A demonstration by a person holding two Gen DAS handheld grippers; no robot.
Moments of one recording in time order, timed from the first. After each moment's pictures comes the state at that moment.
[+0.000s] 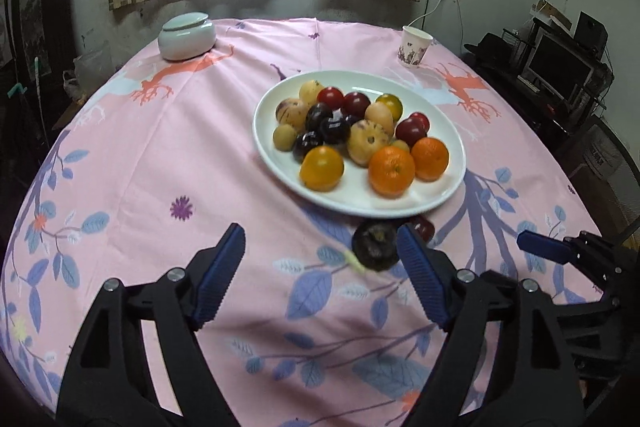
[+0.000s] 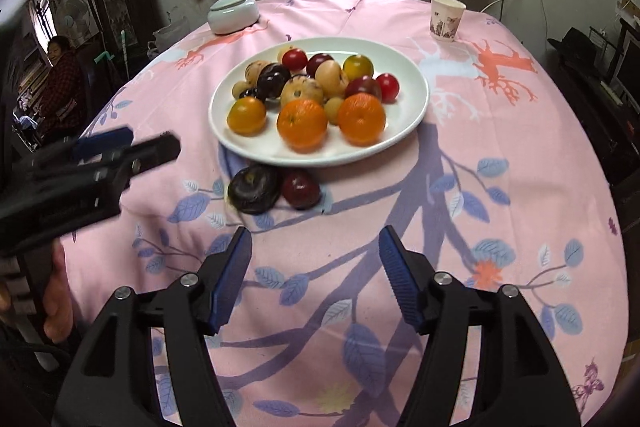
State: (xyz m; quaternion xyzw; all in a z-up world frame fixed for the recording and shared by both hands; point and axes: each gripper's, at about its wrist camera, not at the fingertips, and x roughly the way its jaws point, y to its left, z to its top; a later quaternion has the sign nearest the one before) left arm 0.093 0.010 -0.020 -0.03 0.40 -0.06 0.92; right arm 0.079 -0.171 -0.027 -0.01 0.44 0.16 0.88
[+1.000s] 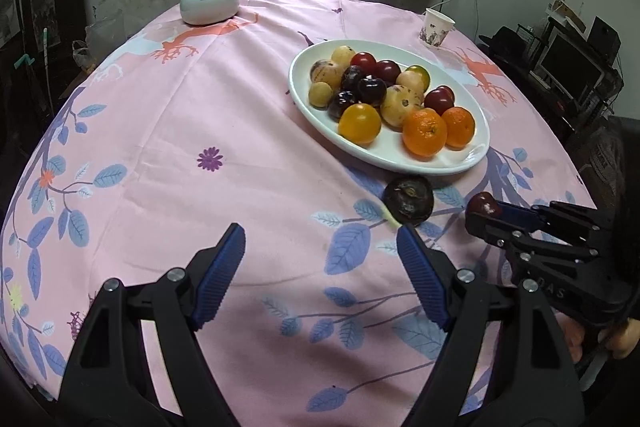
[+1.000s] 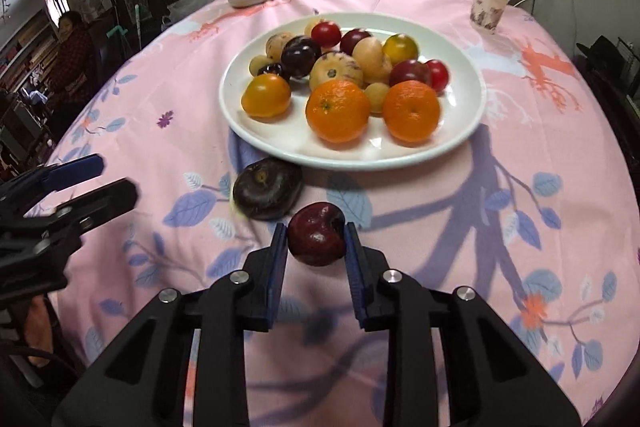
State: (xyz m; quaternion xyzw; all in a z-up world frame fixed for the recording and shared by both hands) left arm 0.082 0.036 -0.035 -0.05 0.43 -0.06 0.90; right arm 0.103 -0.145 -0.048 -0.03 0.46 0.19 0.87
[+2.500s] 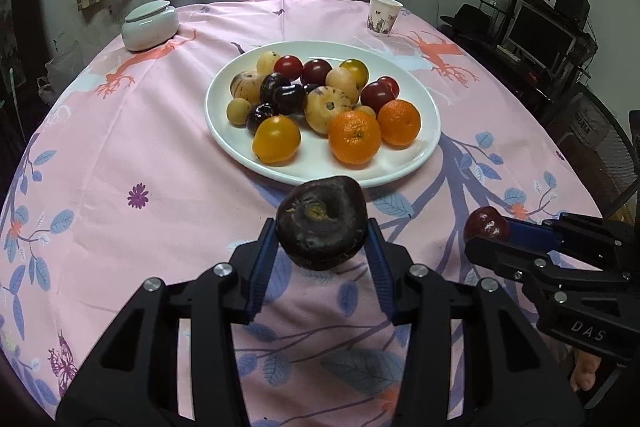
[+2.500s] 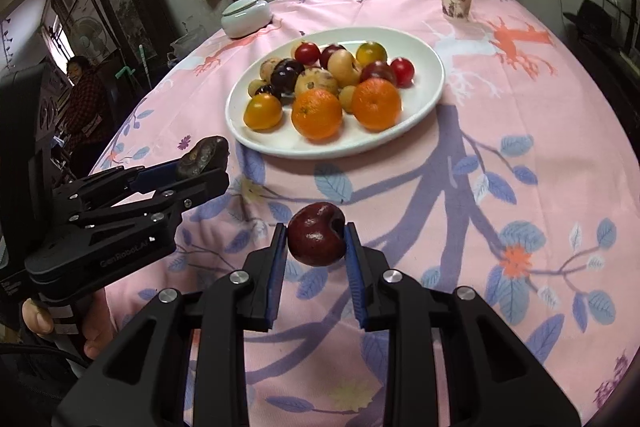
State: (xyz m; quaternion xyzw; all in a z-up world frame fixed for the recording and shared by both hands) left arm 0.100 -0.021 -0.028 -0.01 0.42 -0.11 0.90; right arm 0.083 -0.181 -0.029 0.04 0.45 0.20 0.87
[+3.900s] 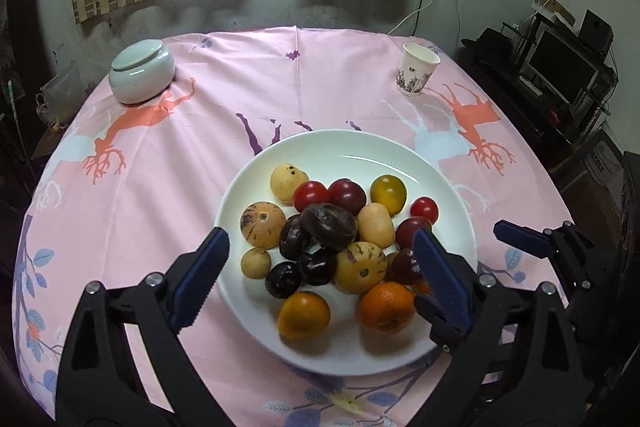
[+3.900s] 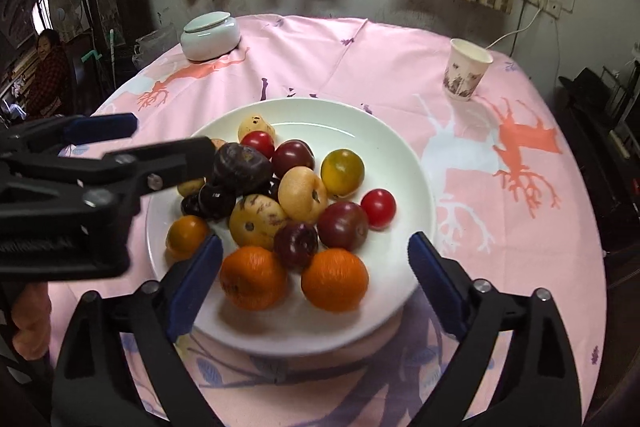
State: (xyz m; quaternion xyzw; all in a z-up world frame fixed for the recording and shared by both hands) left arm 0.228 -0.017 0.026 -0.01 0.41 -0.09 0.91; right arm 0.206 -0.155 -0.005 -0.05 0.42 0.15 0.89
